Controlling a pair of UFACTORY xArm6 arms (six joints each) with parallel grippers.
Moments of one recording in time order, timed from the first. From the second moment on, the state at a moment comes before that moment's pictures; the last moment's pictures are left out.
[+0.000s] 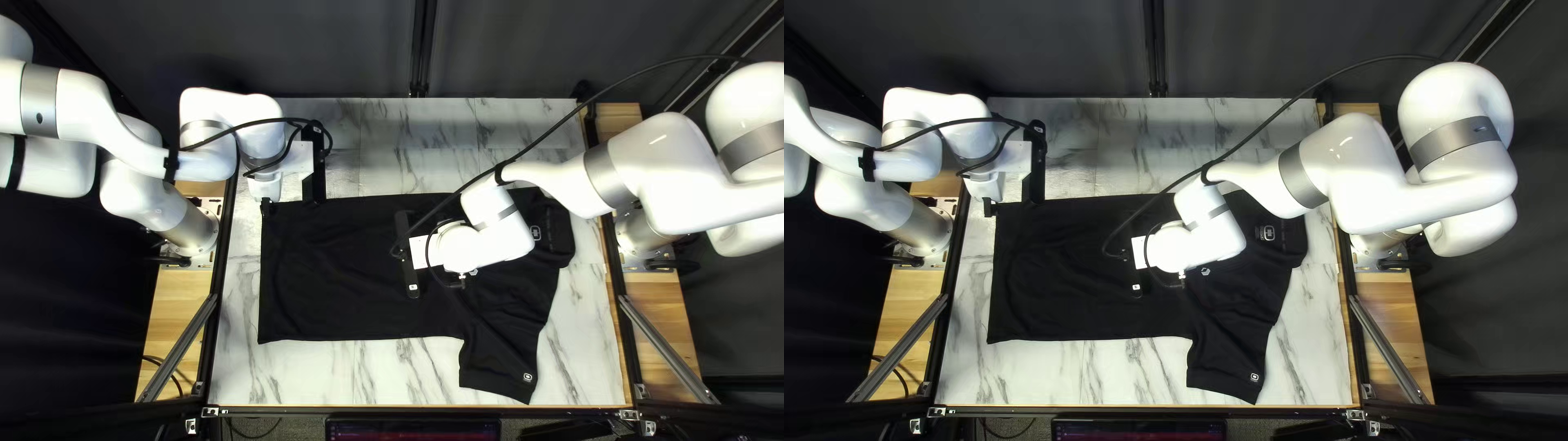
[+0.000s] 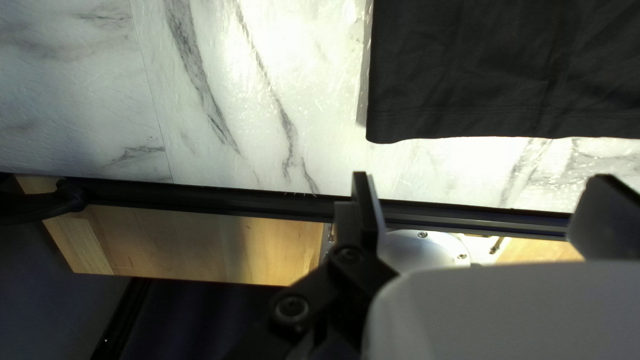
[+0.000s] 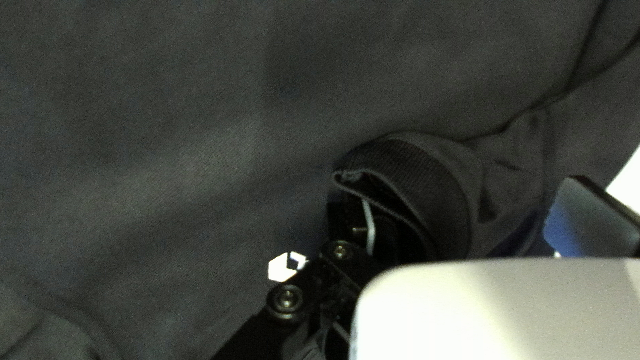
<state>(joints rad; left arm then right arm) 0.18 -0.69 -0.35 0.03 1.24 0.06 0.26 0.36 -1.05 -0.51 0.88 0.40</state>
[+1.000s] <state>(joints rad) 0.18 -0.69 -0.35 0.03 1.24 0.06 0.33 0.18 -0.87 -0.67 0.74 0.46</state>
